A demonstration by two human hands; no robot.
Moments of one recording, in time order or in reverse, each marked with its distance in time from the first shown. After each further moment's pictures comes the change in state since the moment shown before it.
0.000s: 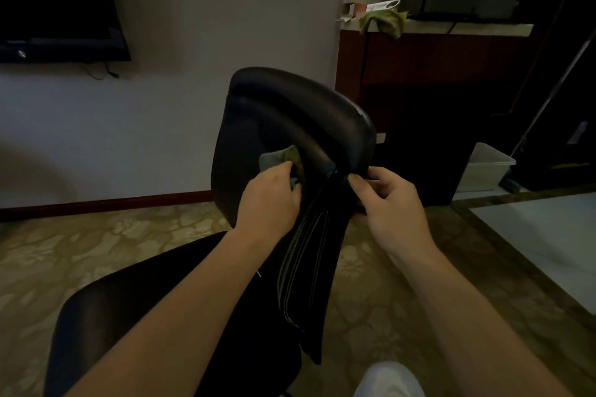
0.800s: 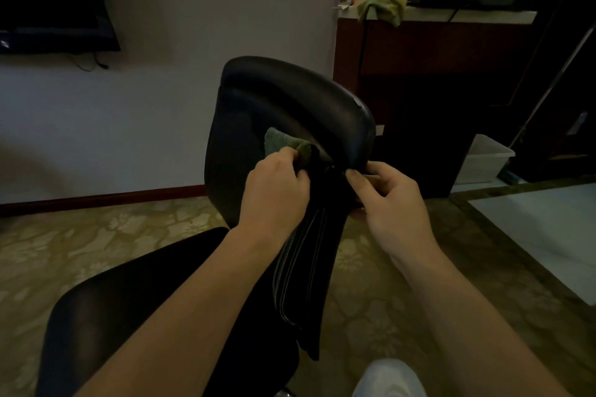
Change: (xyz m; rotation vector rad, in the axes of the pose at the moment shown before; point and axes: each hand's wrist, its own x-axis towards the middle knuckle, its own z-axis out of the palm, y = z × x) left_hand 0.003 0.019 0.001 -0.137 0.093 -0.023; right_hand 0.003 0.005 -0.001 -0.012 -0.016 -0.047
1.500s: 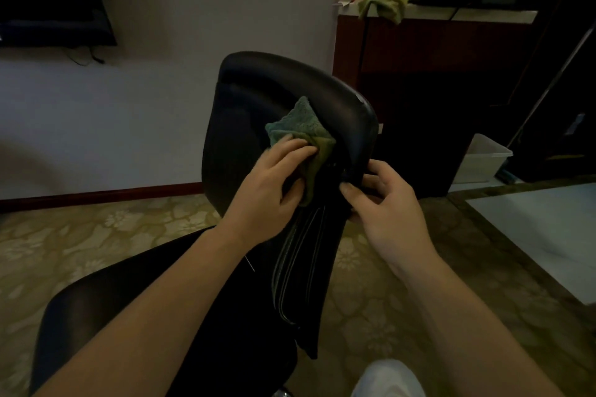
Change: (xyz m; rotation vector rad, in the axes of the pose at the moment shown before) left_hand 0.003 -0.051 0.009 -0.163 -0.111 0.340; right_hand -0.001 0.009 0.004 0.018 -0.034 0.025
